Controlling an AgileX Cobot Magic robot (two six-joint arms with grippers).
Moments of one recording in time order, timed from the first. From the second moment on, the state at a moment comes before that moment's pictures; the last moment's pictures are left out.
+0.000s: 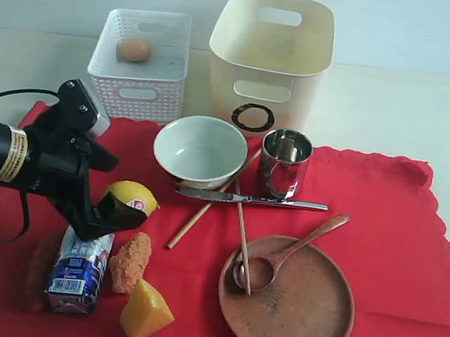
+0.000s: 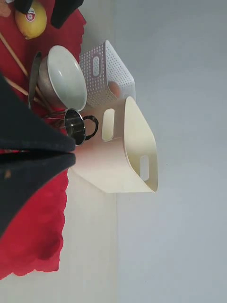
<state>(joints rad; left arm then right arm) -0.28 1.84 -0.65 1.30 -0.55 -0.72 0.24 0.02 0.00 -0.05 0.14 0.22</state>
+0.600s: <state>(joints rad) -0.28 1.88 -0.68 1.30 -0.57 -0.73 0.24 0.02 0.00 -0.05 0.14 0.22</state>
